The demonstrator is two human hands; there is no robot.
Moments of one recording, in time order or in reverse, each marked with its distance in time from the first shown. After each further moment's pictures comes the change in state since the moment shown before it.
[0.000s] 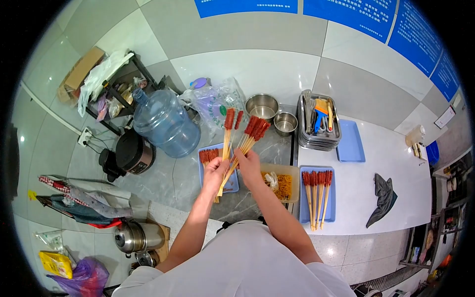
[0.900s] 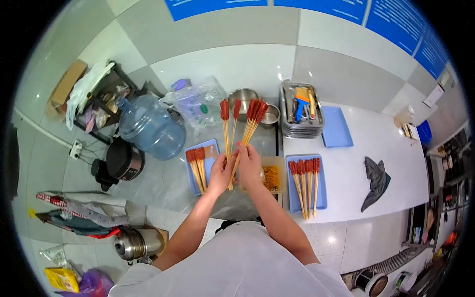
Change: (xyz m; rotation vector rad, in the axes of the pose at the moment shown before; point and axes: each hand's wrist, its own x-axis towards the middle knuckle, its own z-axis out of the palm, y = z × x) left_hand -0.030 0.023 0.077 0.258 -0.150 -0.043; right_hand -0.030 -0.027 -0.039 -0.036 0.184 -0.150
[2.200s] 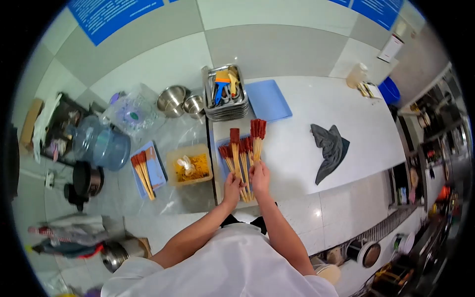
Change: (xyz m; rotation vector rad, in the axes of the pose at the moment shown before) left_hand -0.067 -0.178 0.291 -0.423 -0.079 -0.238; right_hand -0.061 -0.014 -0.322 0.048 0.341 0.120
